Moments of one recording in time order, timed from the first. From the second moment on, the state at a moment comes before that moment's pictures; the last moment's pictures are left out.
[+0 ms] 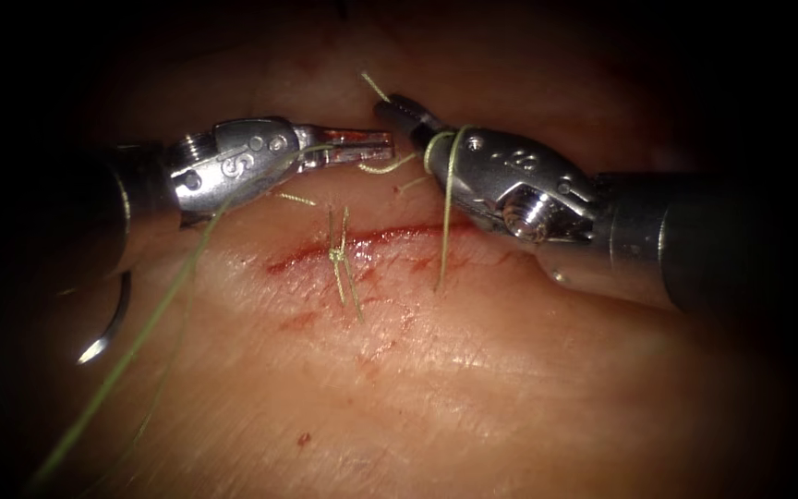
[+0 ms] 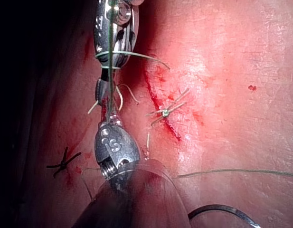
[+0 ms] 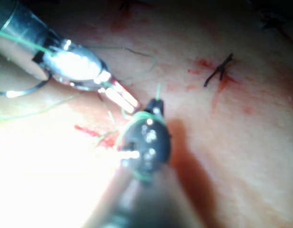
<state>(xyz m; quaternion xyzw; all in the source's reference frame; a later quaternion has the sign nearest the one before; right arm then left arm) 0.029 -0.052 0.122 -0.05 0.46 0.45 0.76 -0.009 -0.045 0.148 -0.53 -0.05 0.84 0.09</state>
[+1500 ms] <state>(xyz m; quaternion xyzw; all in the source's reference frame) 0.025 -0.067 0.119 -0.03 0.46 0.39 0.79 -0.009 -0.022 0.151 -0.42 0.00 0.90 0.12</state>
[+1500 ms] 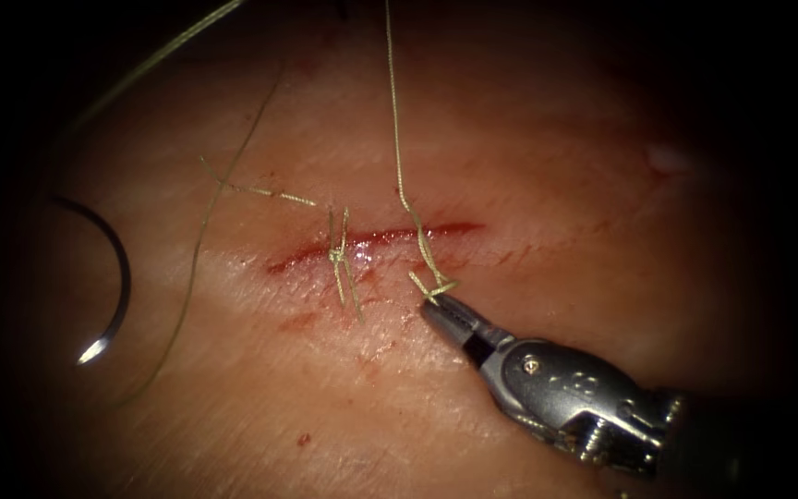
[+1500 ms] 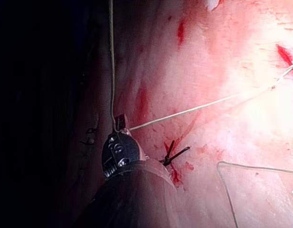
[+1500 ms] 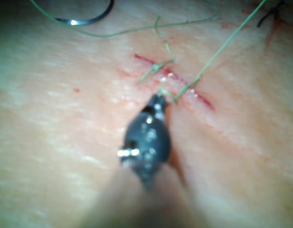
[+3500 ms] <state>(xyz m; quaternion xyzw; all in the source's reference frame) 0.024 -0.079 0.115 0.03 0.48 0.33 0.81 -0.008 -0.017 0.149 -0.40 0.08 0.91 0.10</state>
